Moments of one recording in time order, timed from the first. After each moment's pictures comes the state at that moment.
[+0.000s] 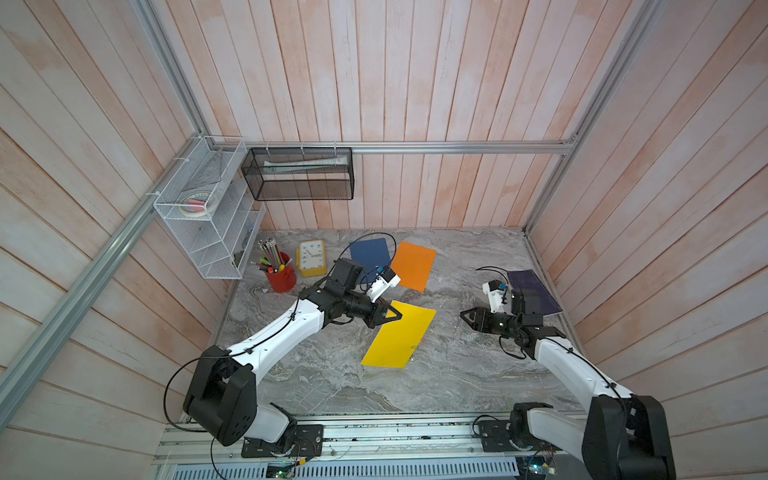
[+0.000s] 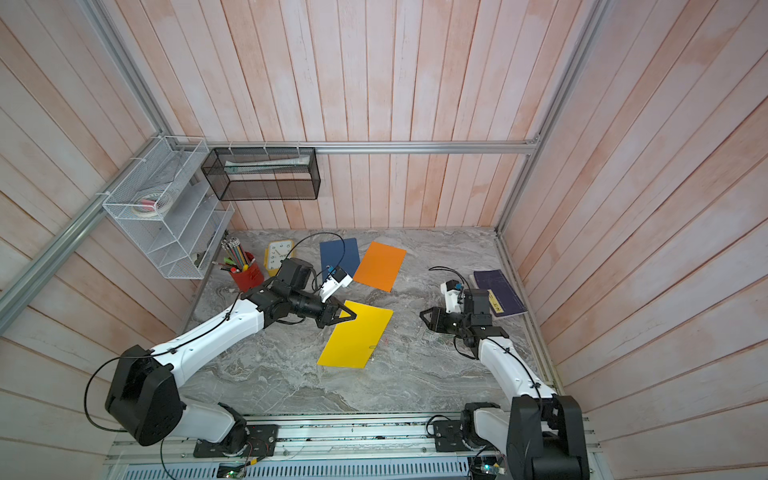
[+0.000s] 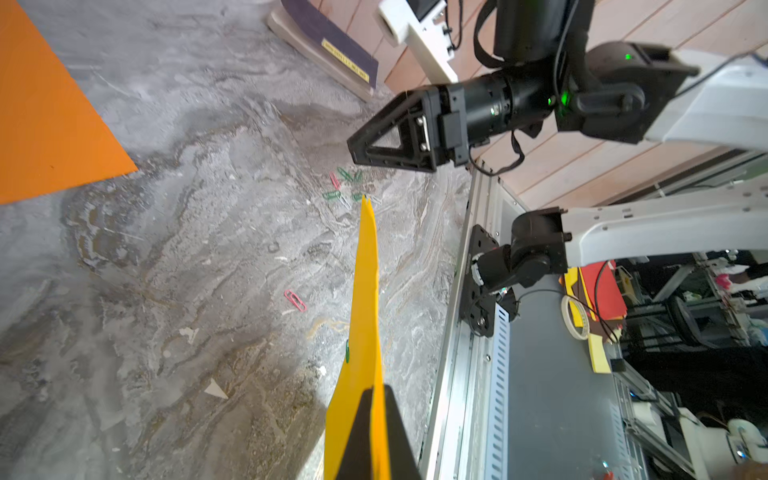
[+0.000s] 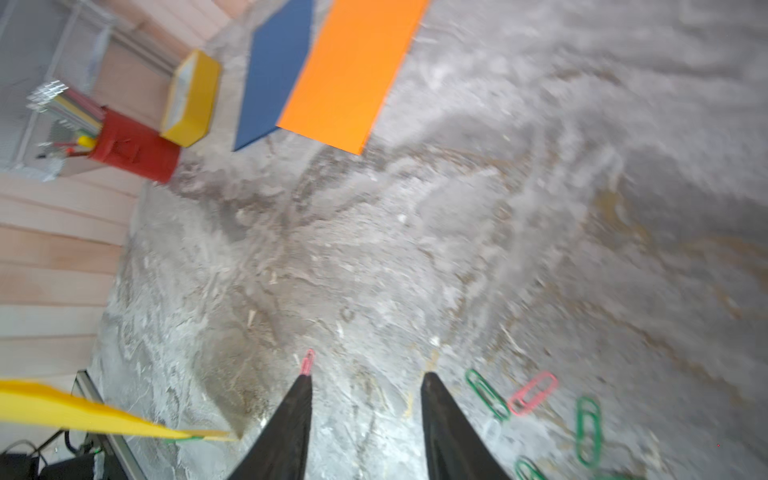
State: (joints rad) left arm -0.54 1.44 1.07 -0.42 0.83 0.01; right arm 0.08 1.12 0.54 -0.15 -0.60 0.28
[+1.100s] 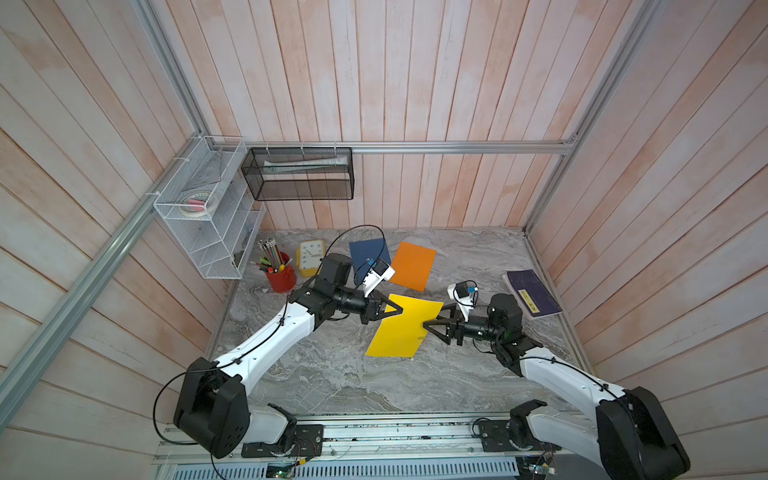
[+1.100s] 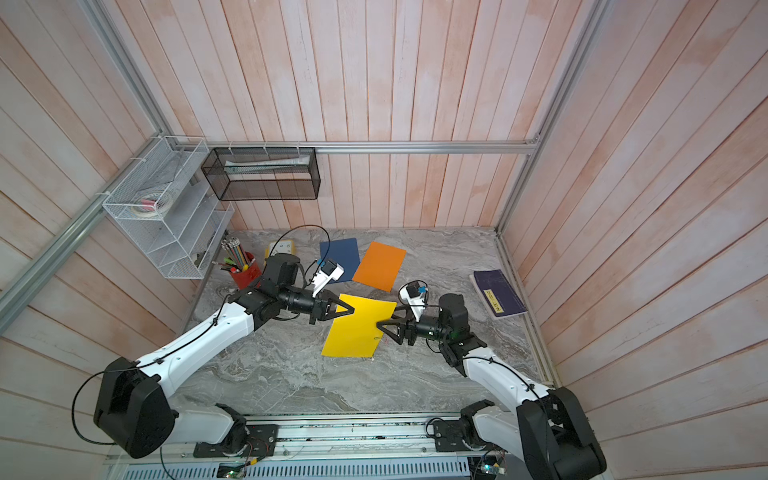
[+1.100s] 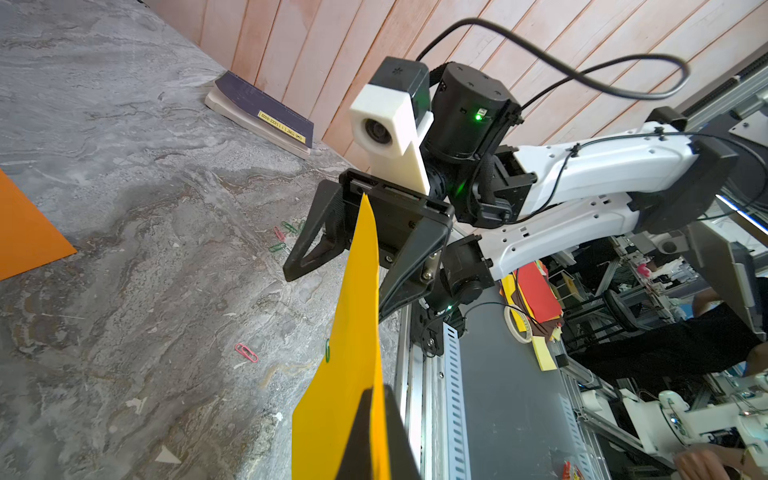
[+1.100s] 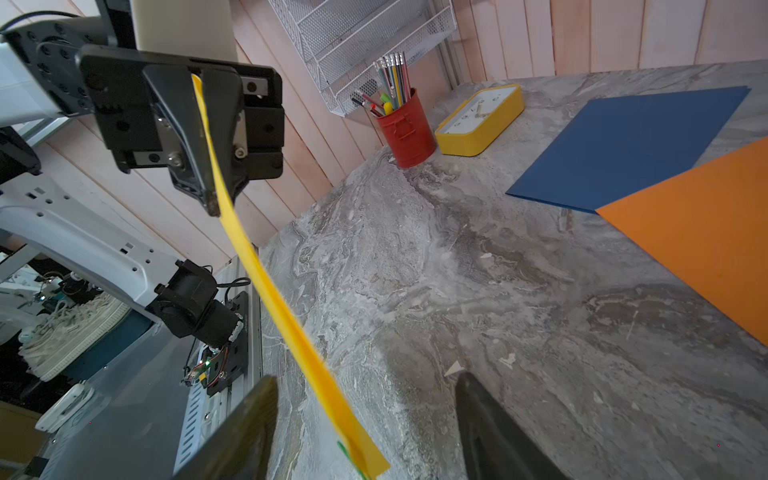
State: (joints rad) left arm -0.50 1.39 1.05 -0.31 1.04 -0.04; right arm 0.38 1.14 0.42 0.45 -0.92 0.30
